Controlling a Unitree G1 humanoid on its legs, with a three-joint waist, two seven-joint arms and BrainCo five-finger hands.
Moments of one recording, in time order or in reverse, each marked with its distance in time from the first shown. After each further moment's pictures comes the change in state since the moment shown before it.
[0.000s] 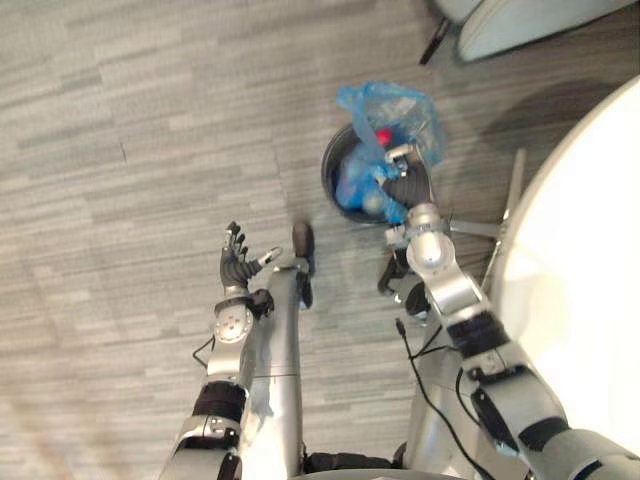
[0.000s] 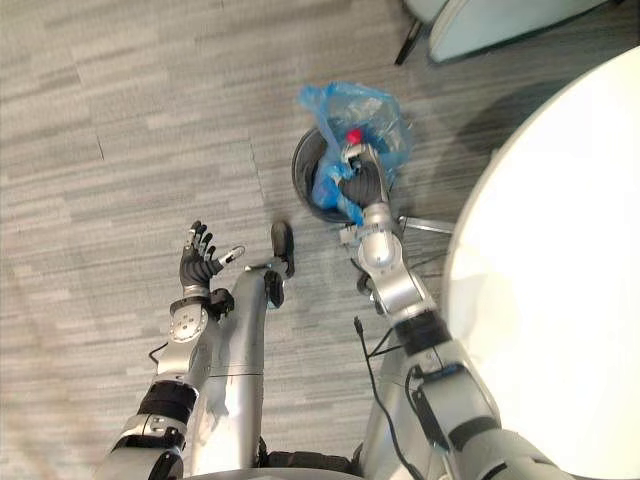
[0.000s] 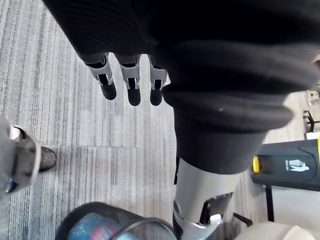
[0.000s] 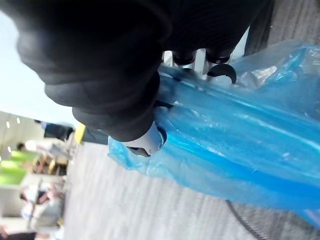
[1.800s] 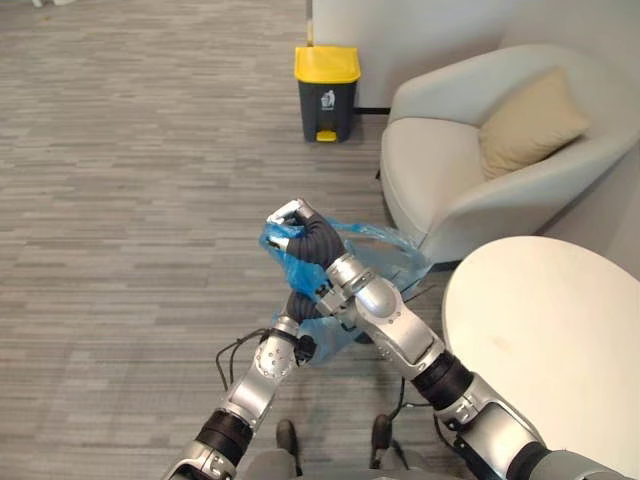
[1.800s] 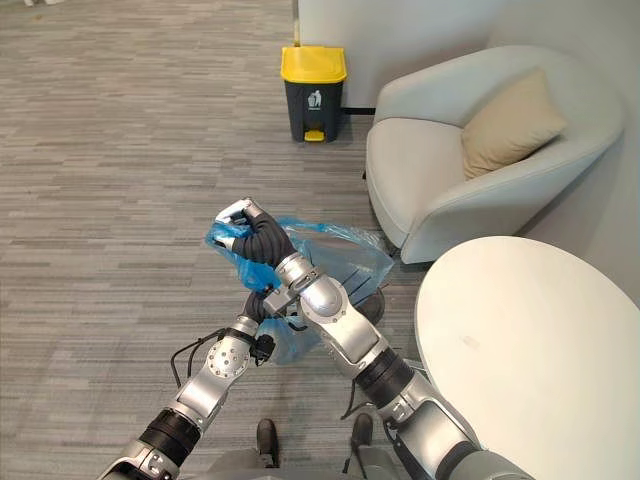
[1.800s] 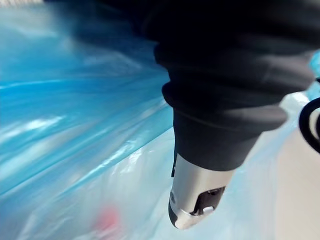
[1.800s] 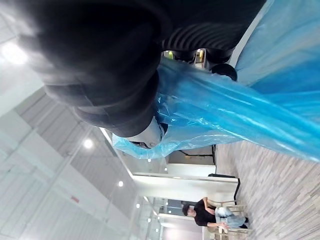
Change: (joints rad) left arm -0.048 0.099 -0.406 -0.043 0.353 0.025 -0.014; right arm -0.127 0.012 0.404 -0.125 0.348 -0.029 0.279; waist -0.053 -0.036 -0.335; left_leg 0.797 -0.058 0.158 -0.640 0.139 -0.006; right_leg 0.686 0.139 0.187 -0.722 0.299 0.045
